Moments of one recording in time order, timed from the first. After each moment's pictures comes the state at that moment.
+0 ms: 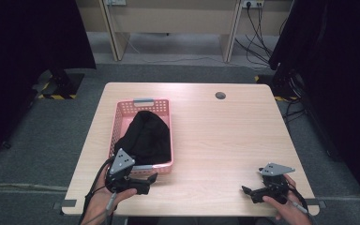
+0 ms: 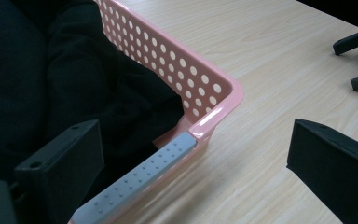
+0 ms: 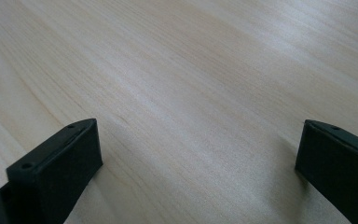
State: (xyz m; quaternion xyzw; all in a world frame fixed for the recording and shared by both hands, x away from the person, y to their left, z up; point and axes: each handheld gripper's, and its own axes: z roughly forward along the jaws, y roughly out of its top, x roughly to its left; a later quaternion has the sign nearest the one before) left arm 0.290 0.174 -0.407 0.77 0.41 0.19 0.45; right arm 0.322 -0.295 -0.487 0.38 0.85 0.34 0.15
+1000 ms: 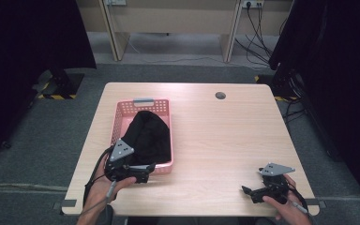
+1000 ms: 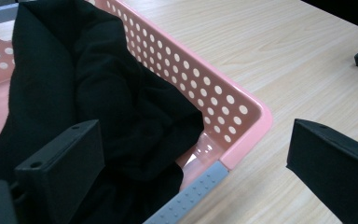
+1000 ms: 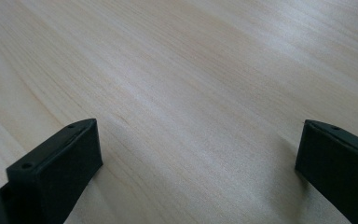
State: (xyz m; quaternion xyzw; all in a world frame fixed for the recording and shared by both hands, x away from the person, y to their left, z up) left arm 0.313 0.179 -0.397 0.77 0.43 0.19 0.44; right arm 0.322 -0.295 -0.487 0.38 0.85 0.34 0.15
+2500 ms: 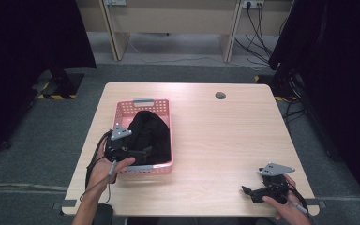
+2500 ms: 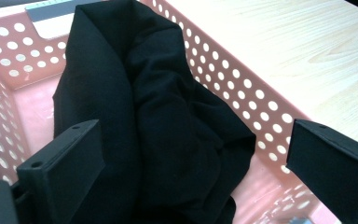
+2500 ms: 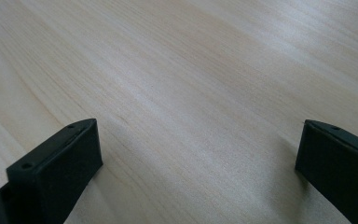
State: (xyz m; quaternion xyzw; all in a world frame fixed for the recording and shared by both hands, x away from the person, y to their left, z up) left arm 0.363 0.191 -0.398 0.76 0.47 0.20 0.41; right arm 0.322 -0.295 -0.487 0.38 0.85 0.34 0.15
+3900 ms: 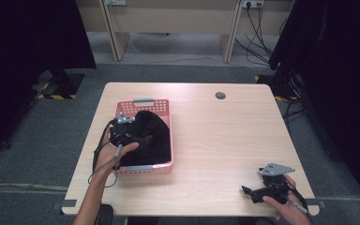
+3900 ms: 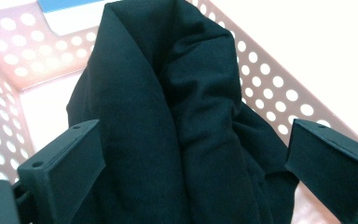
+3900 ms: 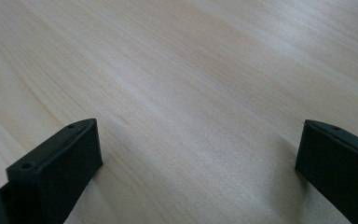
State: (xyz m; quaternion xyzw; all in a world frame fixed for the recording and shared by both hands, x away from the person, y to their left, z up) left arm 0.413 0.190 -0.407 0.75 0.50 0.18 0.38; right arm 0.322 -0.295 -0.487 0.38 0.85 0.34 0.15
